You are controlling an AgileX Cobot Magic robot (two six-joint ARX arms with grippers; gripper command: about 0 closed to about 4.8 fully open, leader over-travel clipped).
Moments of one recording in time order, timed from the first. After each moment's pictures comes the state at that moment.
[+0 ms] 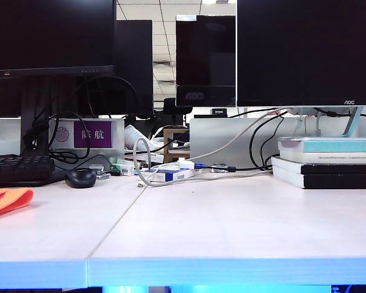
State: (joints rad) left arm 0.04 0.96 1.07 -0.52 0.10 -0.13; right arm 0.13 0.79 1.13 -0.15 -0.29 0.12
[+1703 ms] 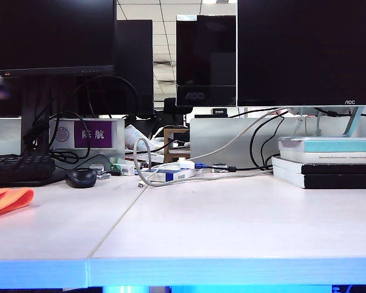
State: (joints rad) left arm 0.01 1.46 1.08 -0.73 0.02 -0.06; right arm 0.94 1.07 1.29 -0.65 -0.13 -0.05
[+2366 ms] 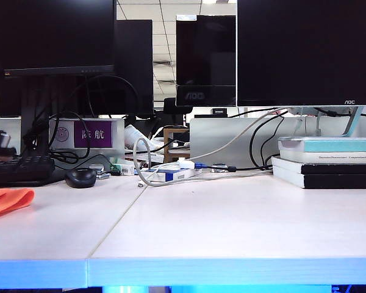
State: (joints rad) left arm -0.02 1.70 1.08 -0.68 -0.11 -0.05; right arm 0.95 1.07 1.29 -0.65 -0.13 -0.05
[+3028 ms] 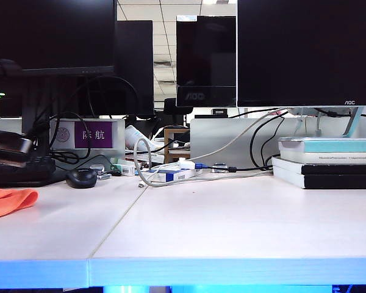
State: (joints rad) left arm -0.10 1.78 1.11 -0.68 -0.13 0.03; right arm 0.95 1.07 1.29 -0.65 -0.13 -0.05
